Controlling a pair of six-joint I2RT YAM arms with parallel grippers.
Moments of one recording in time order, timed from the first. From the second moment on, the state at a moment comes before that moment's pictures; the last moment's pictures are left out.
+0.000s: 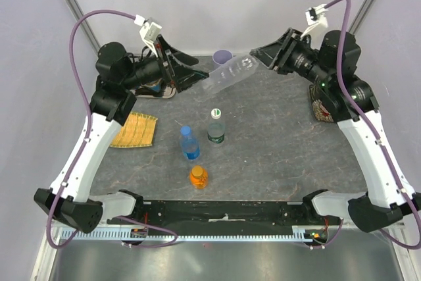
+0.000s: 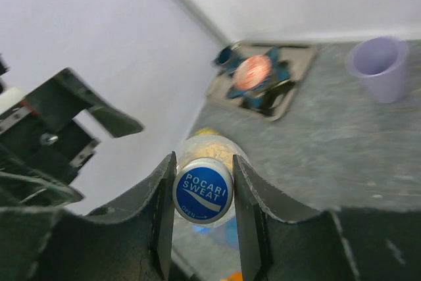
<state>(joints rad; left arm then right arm) -0.35 1.26 1.47 -0.08 0.82 -0.47 0.39 1.25 1.70 -0.53 -0.23 0.64</state>
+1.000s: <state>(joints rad) -0.51 1.25 1.48 -0.28 0.78 -0.17 0.43 1.38 1.65 -0.28 -0.75 0.84</state>
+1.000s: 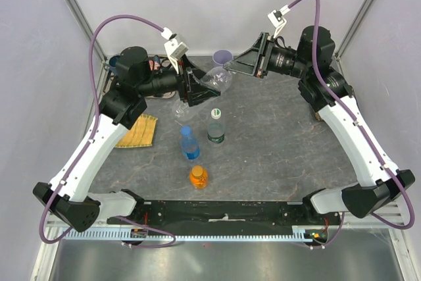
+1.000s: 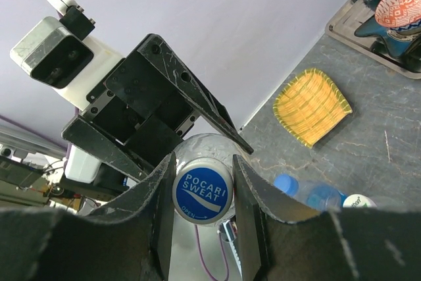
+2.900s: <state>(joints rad) -0.77 1.14 1.27 -0.18 0.13 0.03 0.57 1.38 1.79 -0.51 -0.19 0.71</state>
